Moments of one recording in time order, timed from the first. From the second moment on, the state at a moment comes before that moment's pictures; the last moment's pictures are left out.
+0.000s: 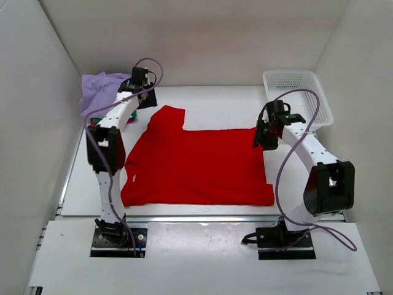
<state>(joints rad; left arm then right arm) -0.17 2.08 1.88 -0.63 -0.12 -0.29 0.15 1.54 1.22 -0.79 -0.04 0.34</state>
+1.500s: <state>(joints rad) -0.20 2.81 2.81 -1.06 0.00 -0.34 0.08 1.95 1.48 -0.56 0.02 0.35</state>
